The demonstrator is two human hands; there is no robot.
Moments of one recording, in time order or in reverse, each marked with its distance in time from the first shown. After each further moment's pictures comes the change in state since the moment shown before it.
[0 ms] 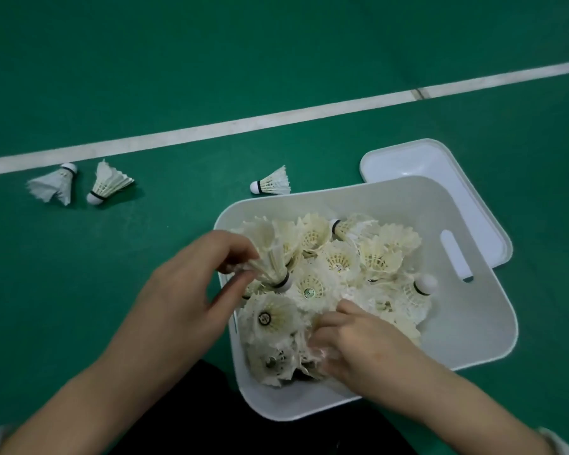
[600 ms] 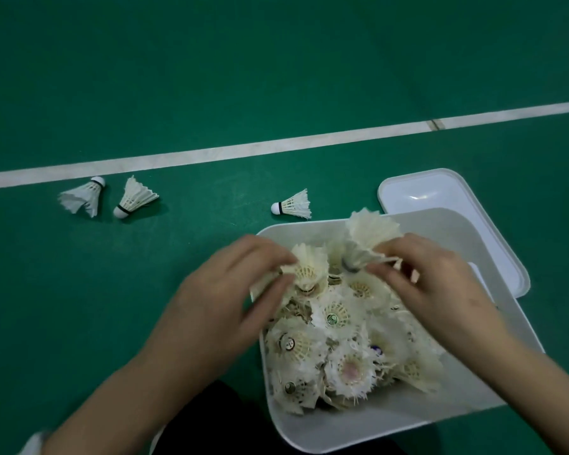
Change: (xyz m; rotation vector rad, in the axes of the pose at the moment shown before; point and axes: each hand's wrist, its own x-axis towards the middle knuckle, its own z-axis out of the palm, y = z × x) left_hand 0.015 -0.015 -0.011 0.034 0.030 0.162; right_hand 0.026 0.002 -0.082 0.069 0.507 0.214
